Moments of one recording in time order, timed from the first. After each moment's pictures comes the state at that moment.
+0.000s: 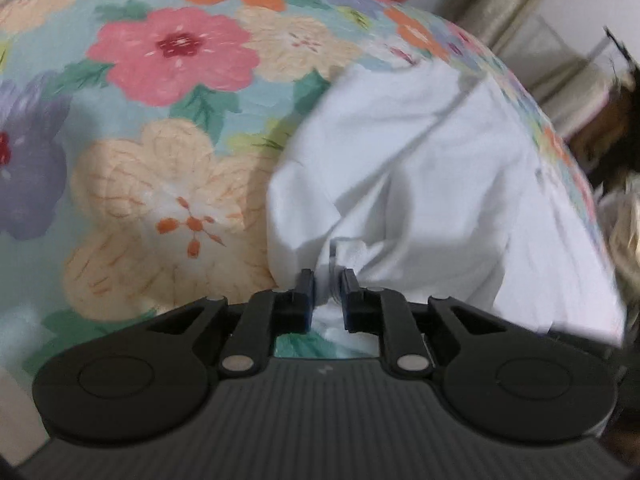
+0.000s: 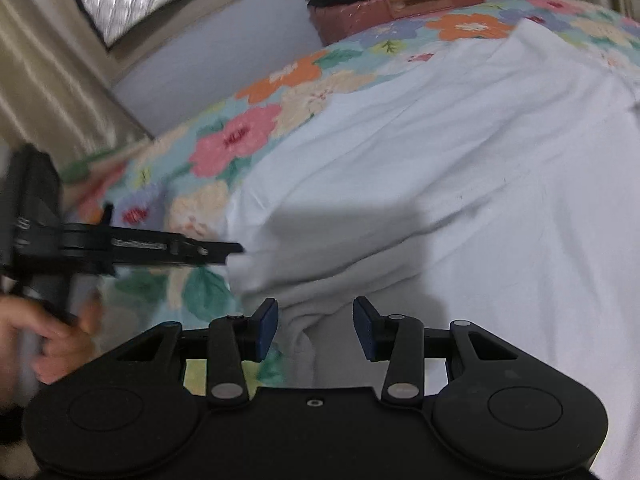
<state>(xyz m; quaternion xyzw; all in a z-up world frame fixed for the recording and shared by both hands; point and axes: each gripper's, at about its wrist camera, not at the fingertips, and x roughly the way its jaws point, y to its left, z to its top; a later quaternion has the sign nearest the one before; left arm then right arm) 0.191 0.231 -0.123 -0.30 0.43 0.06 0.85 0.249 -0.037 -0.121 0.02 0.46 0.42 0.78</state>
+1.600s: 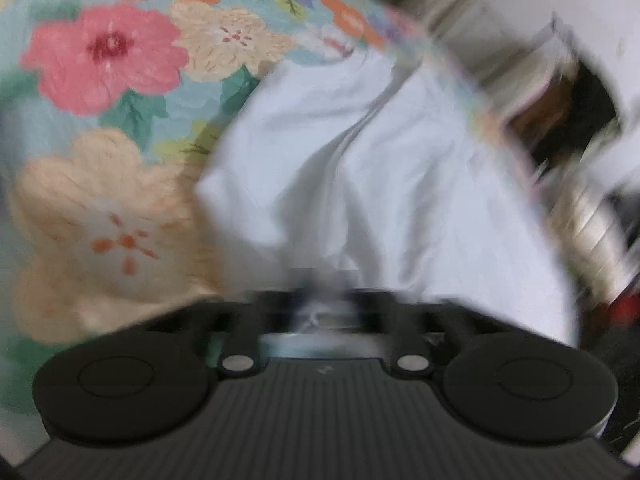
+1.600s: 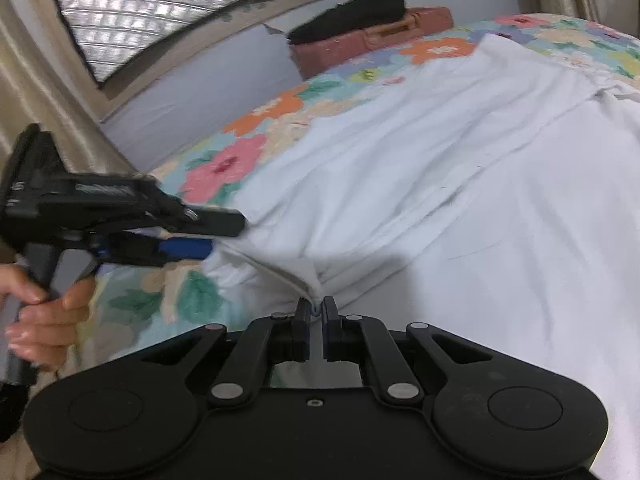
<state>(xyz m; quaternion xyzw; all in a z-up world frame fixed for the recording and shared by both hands) 0.201 0.223 -0.113 -0.26 0.44 -0.03 0.86 0.221 -0.047 -0.130 0.04 0.40 0.42 0.81</state>
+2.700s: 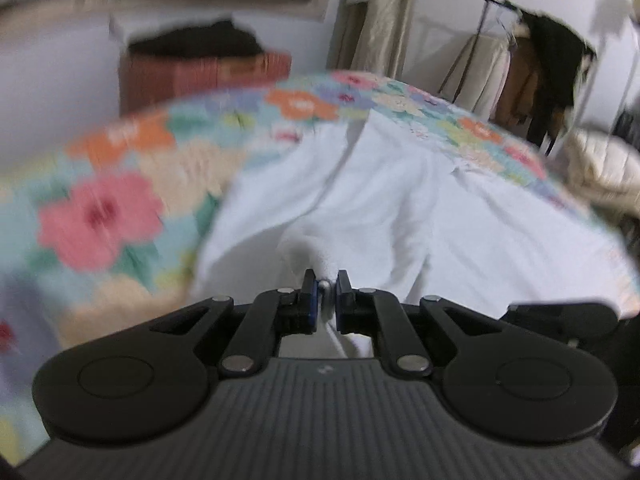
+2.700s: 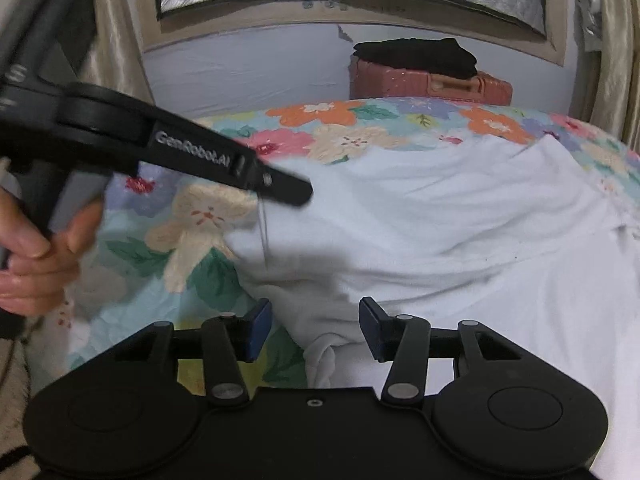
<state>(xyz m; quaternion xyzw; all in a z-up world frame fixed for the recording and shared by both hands) 0.176 0.162 -0.055 -0.07 0.32 -0.02 0.94 0.192 -0.007 -0.105 -0.14 0.33 0.42 0.83</state>
